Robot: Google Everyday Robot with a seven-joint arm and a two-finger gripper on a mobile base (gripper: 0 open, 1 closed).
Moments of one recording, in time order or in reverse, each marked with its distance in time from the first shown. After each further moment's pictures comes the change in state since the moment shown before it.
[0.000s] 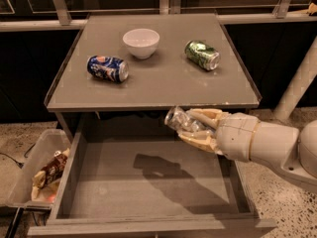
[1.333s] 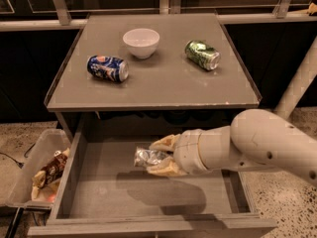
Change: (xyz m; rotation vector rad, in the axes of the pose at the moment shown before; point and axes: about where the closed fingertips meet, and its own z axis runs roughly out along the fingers) arm 0.024 0.101 0.065 -0.374 0.217 -0.100
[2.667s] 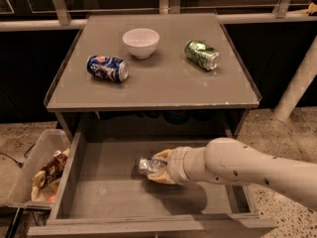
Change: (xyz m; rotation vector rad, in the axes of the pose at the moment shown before) arm 0.087 -0.003 0.080 0.074 0.122 0.099
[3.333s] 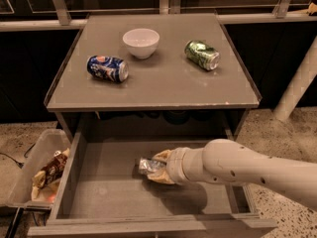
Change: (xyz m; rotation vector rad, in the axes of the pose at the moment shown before) arm 0.005 -0.002 0.011 0.005 0.002 0.008
